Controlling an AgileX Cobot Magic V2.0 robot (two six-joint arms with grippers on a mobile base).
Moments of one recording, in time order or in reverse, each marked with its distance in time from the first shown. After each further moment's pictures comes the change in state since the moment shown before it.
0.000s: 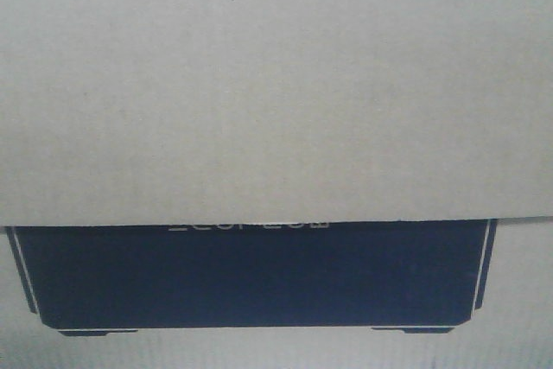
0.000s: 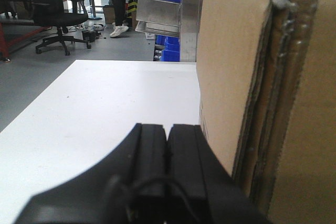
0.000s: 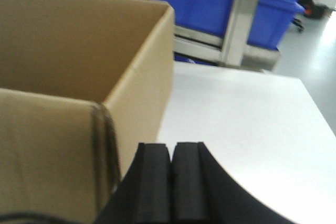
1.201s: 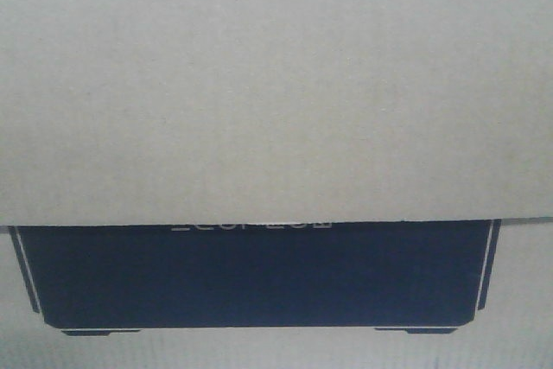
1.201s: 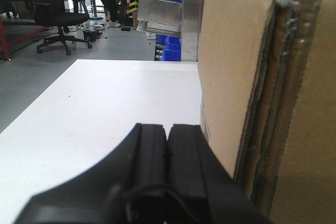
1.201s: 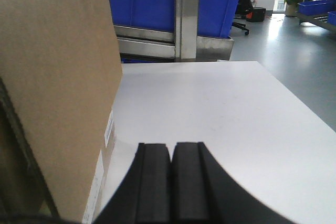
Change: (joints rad) left arm 0.000 0.000 0.001 0.000 0.000 0.000; right arm -0.201 -0.052 0.388 0.081 -0.439 0.016
